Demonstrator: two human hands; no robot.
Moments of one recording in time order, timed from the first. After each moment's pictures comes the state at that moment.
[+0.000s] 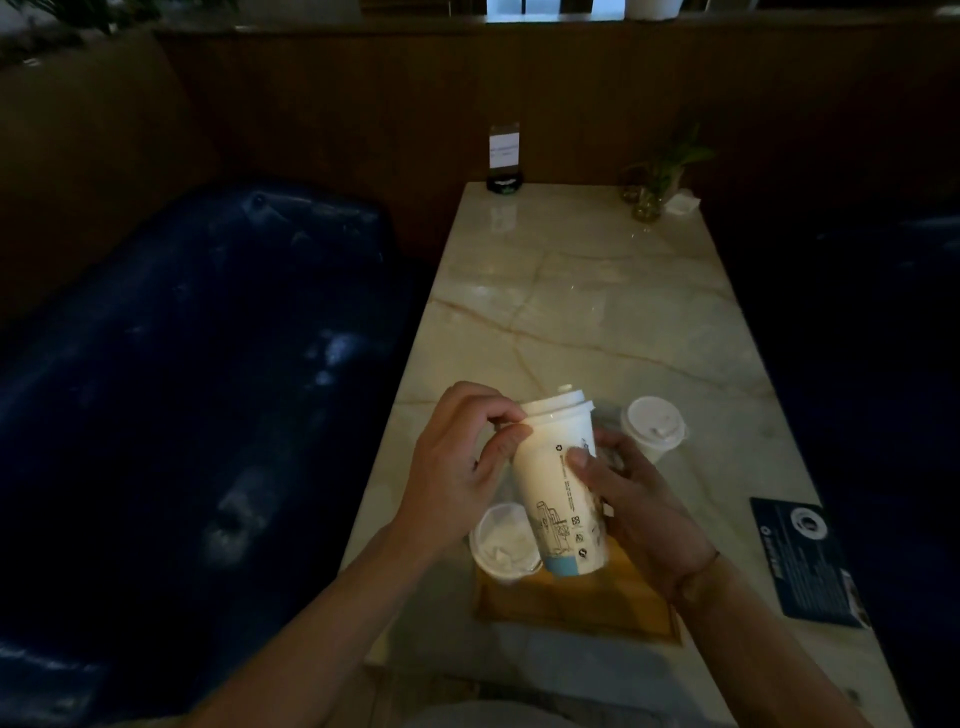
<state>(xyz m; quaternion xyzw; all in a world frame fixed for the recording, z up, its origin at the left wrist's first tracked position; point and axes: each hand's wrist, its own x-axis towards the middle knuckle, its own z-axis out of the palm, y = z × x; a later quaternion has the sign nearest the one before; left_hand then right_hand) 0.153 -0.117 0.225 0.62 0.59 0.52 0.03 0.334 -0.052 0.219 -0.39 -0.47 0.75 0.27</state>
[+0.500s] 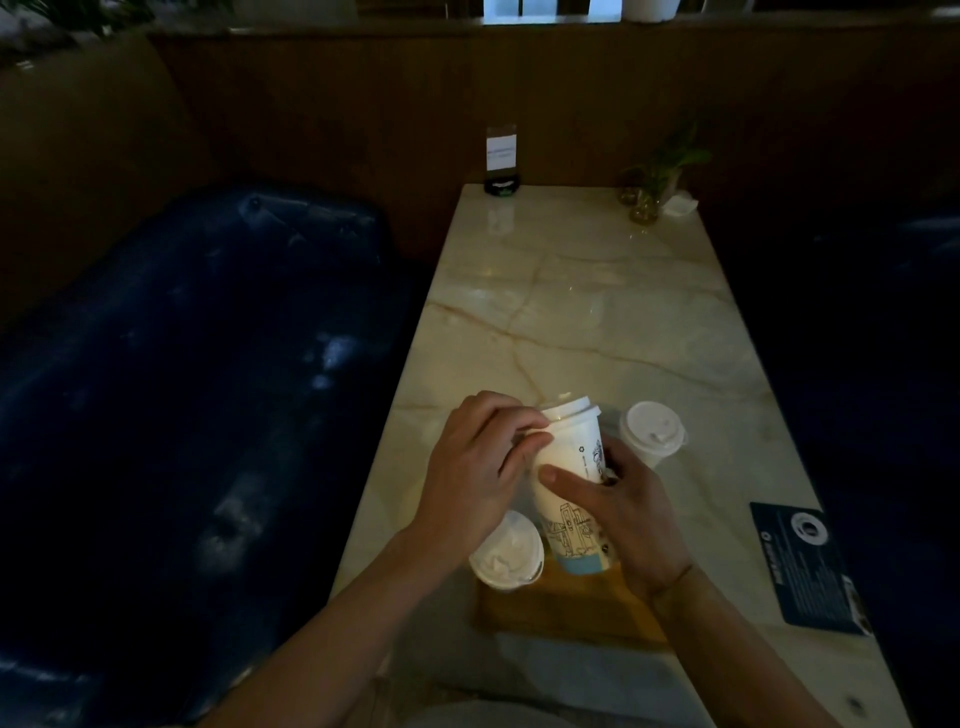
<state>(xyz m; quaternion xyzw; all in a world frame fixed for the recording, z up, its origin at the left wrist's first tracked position) 0.162 -0.102 0.215 0.65 0.61 0.46 -0.02 0.324 -0.051 0.211 -0.41 -0.55 0.64 0.34</state>
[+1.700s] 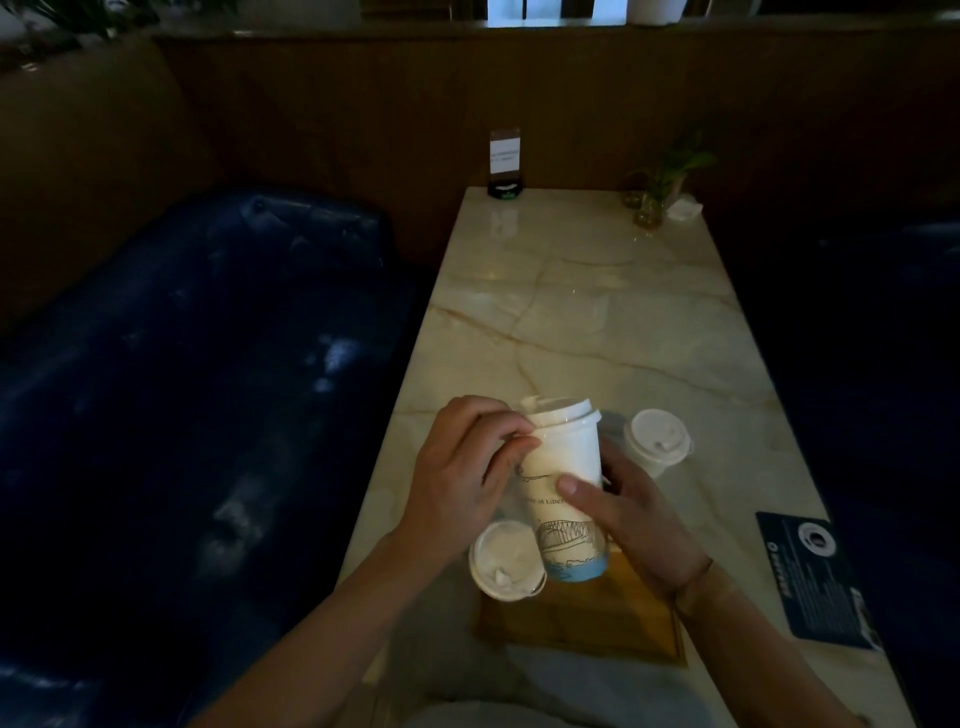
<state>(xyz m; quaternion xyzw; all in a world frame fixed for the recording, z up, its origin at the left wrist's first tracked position) 0.146 -0.101 0.216 0.65 0.56 0.50 -0.07 0.325 -0.033 0.212 -0.33 -0.58 0.70 0.27</state>
